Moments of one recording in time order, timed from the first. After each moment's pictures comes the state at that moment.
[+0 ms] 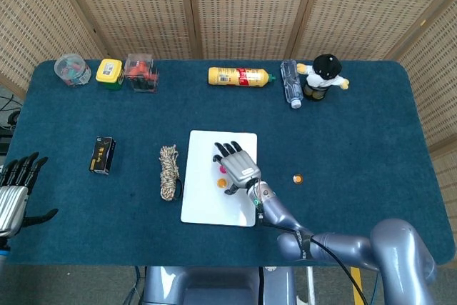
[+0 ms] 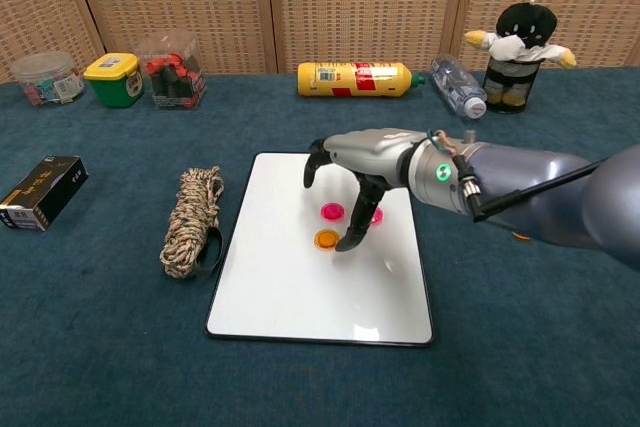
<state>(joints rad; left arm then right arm) -0.13 -1.09 -0.03 -1.65 1.45 1.40 0.06 1.03 -1.76 0.21 -1.36 -0.77 0.82 -0.53</state>
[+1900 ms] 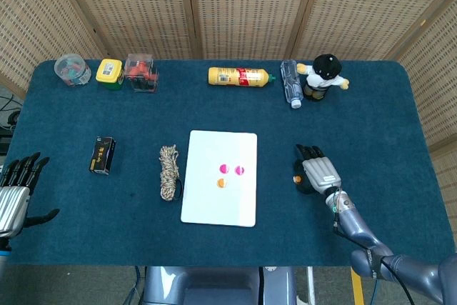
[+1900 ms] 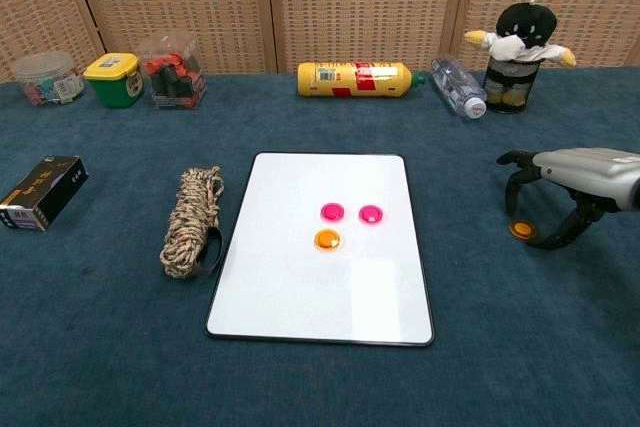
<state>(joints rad) -0.13 -1.09 -0.03 -1.66 1.46 1.41 0.07 0.66 -1.54 0.06 -1.23 -1.14 0.87 -0.14</state>
